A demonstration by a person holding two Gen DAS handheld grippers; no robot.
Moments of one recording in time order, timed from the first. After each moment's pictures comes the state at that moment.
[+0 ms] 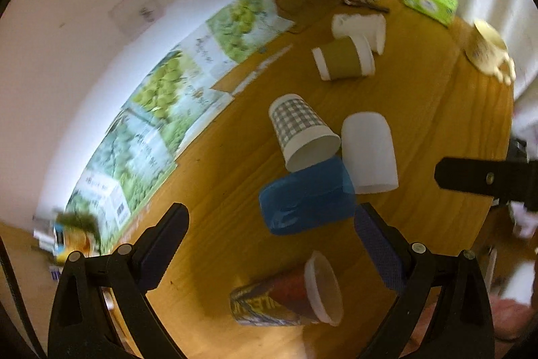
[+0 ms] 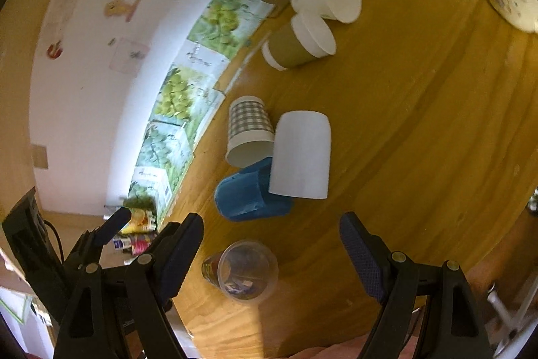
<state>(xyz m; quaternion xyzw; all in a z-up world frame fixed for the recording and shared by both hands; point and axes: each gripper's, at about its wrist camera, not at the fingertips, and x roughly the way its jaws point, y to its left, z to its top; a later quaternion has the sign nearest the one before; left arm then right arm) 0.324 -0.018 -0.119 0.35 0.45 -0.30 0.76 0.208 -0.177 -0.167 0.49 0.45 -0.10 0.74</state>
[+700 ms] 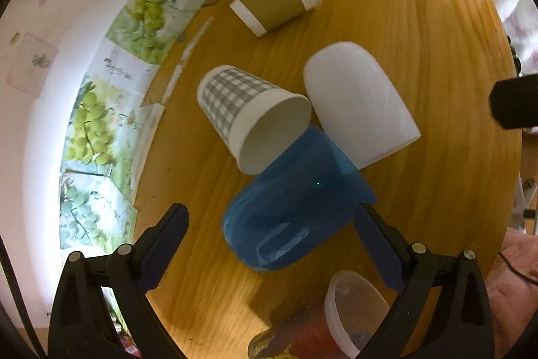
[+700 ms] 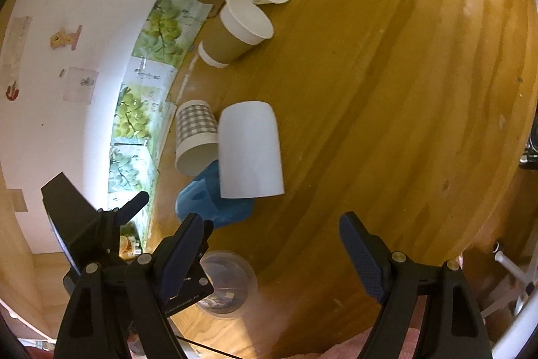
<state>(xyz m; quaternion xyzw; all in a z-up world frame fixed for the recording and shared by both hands) 0.325 -0.047 -0.216 0.48 0.42 -0.39 0.66 0.192 -0.185 -0.201 0.53 0.46 -0.17 0.69</state>
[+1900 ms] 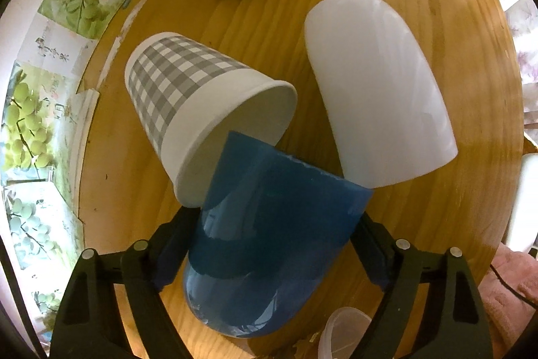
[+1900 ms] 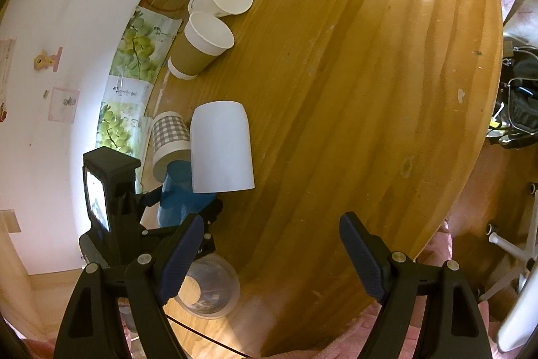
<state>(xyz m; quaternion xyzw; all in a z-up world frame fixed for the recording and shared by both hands) 0.368 -0.074 -0.265 0.46 0.51 -0.42 0.60 0.165 -0.183 -0.200 0.53 0.45 -0.22 0.68</state>
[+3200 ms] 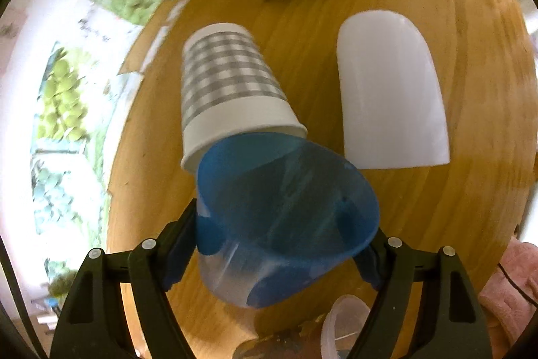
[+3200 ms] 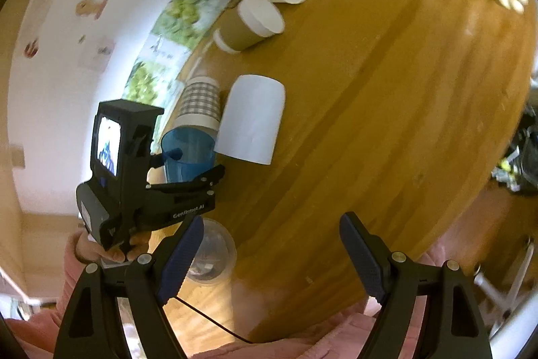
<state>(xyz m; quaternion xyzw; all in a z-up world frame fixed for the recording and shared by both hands) 0.377 -0.065 -0.244 0.46 0.51 -0.34 0.65 0.170 -0.174 -0.180 0.46 0.48 -0.12 0.74</state>
